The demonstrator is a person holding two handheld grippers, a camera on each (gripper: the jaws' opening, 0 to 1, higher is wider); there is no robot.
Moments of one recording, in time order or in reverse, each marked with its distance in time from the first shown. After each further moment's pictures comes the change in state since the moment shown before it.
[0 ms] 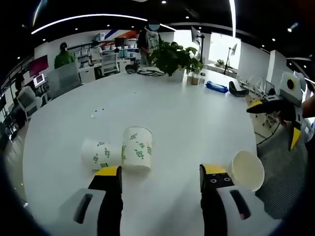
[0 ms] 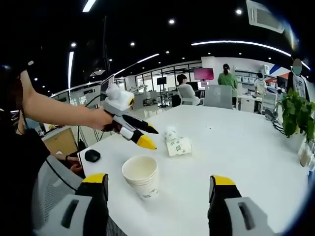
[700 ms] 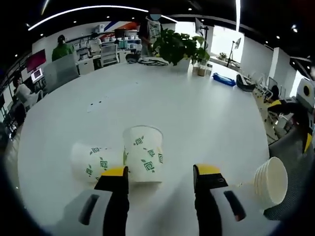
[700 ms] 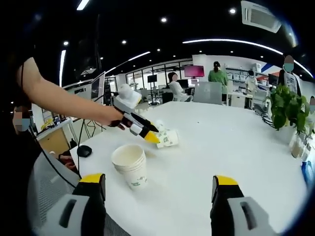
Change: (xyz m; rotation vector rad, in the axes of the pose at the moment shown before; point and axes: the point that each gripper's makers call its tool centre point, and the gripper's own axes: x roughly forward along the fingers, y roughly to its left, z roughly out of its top) left arm 0.050 0.015 -0.006 -0.002 0.082 -0.003; right arm -0.019 -0.022 -0.022 0.031 0.016 -0.092
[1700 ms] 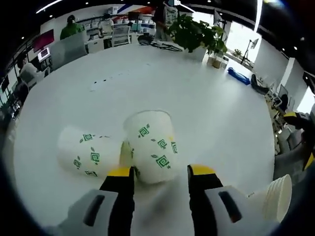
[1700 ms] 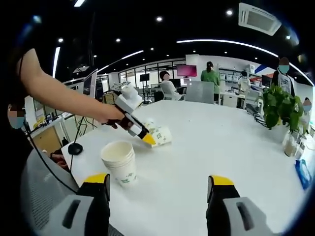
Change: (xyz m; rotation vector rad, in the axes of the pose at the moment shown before) left arm 0.032 0.009 -0.017 -0.157 0.132 0.059; right arm 0.000 -0.013 -0.006 -0.009 0.008 -0.073
